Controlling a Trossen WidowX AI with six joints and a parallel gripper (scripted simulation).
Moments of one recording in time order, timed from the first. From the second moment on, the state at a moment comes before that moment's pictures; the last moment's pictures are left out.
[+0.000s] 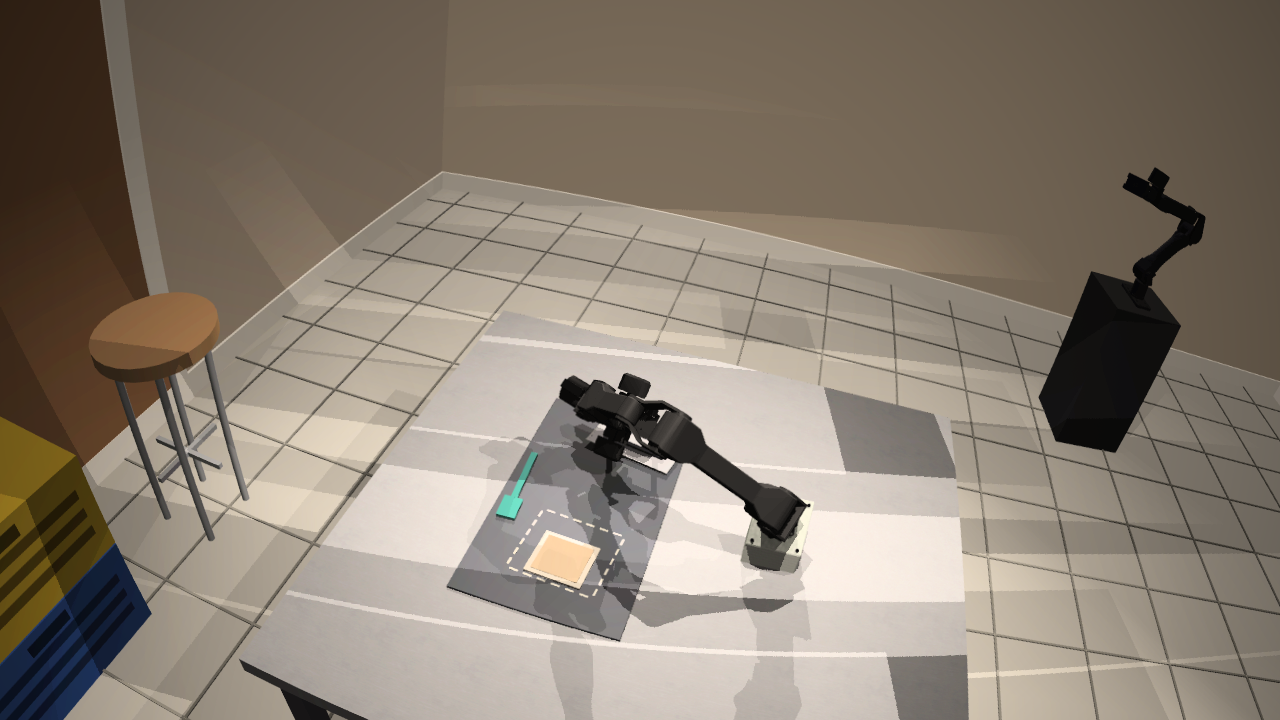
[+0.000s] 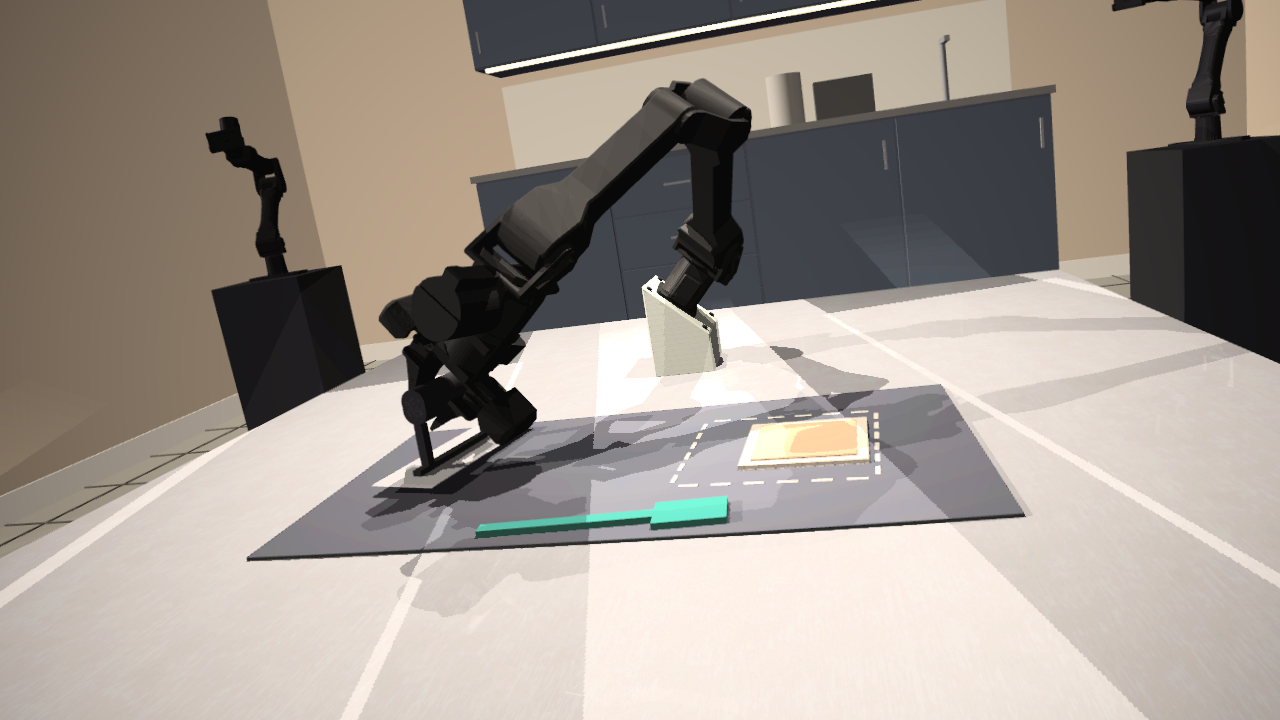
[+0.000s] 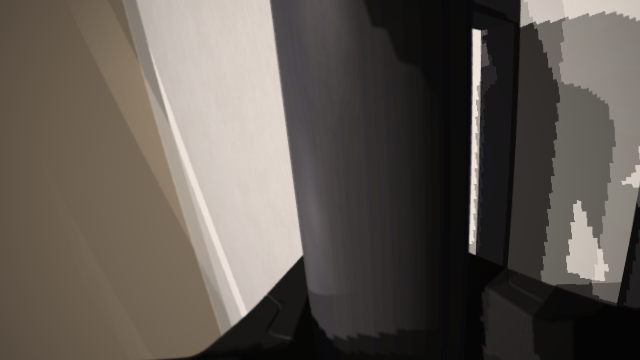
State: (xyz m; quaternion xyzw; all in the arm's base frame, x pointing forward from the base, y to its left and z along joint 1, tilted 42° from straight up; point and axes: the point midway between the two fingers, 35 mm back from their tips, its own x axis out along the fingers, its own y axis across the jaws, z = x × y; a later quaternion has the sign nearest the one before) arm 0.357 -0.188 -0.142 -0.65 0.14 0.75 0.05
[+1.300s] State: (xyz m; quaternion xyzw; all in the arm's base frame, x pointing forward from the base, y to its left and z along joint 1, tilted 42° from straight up) arm 0.370 -0.179 -0.086 -0.65 0.14 0.74 0.04
